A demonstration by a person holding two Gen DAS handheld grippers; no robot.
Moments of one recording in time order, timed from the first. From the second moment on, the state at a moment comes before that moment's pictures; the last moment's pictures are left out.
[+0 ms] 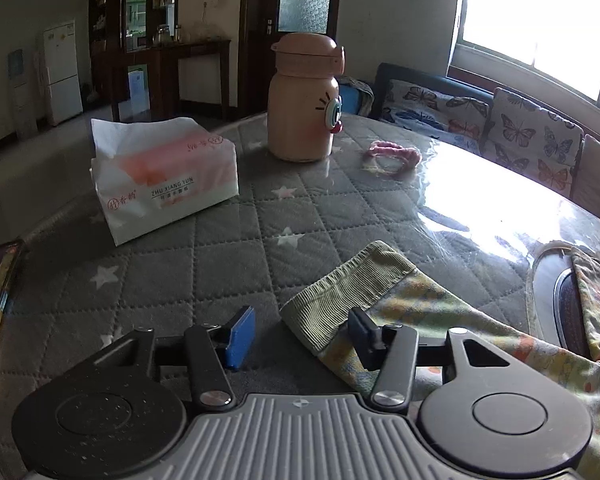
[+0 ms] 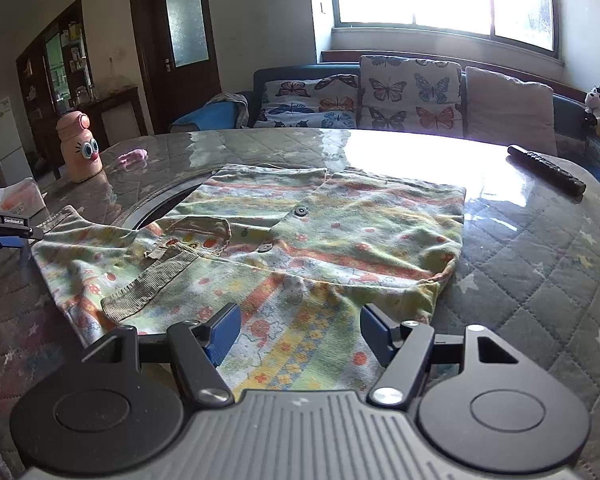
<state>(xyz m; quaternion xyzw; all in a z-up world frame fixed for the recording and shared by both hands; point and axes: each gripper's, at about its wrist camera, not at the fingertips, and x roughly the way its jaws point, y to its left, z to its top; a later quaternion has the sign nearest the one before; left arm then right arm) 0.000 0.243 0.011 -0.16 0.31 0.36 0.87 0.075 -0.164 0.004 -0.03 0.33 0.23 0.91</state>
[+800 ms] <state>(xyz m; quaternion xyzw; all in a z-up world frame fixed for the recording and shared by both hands) 0.020 0.081 0.095 -0.15 0.23 0.02 0.96 0.058 -0.195 0.014 0.01 0.31 0.21 0.93</state>
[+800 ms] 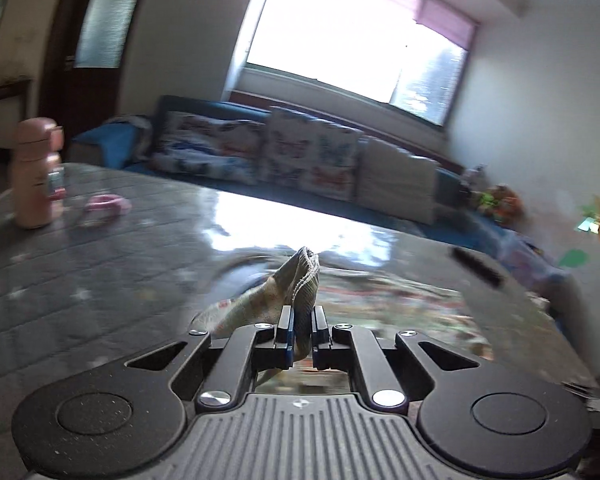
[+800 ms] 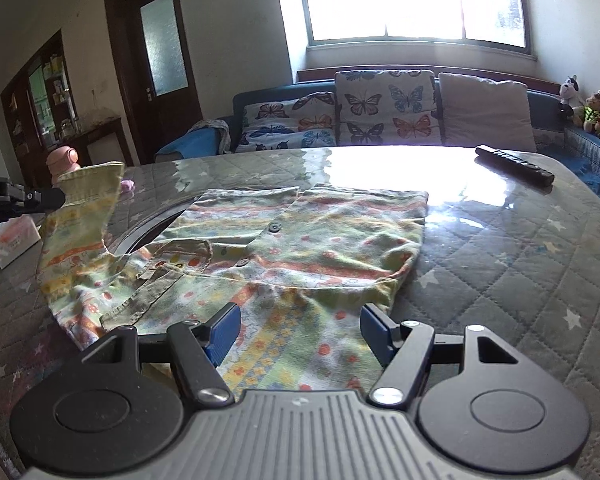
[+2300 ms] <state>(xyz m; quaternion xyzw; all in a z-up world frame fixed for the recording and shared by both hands) 0.051 0.065 0.011 -0.02 0.35 0.02 0.94 0.072 -0.148 -0.006 -0.01 0.34 0.26 0.90</state>
